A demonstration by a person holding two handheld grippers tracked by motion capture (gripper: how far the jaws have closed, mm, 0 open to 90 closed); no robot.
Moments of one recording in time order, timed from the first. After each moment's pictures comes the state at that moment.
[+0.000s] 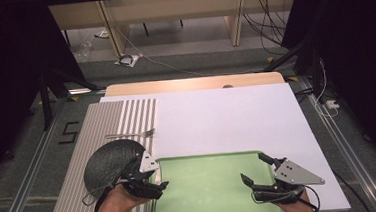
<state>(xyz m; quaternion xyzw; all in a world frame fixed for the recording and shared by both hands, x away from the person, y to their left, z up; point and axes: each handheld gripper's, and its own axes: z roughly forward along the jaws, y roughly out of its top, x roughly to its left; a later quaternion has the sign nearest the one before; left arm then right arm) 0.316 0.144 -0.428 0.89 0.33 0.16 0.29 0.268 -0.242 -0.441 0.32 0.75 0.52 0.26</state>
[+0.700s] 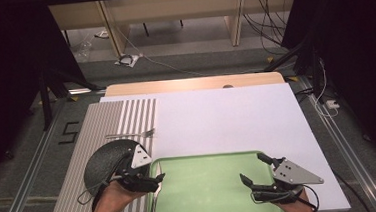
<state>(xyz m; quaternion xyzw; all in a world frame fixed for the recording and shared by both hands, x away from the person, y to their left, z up) 0.324 0.156 -0.422 0.87 0.34 0.19 0.32 0.270 -0.241 -0.441 0.31 0.75 0.52 0.26</state>
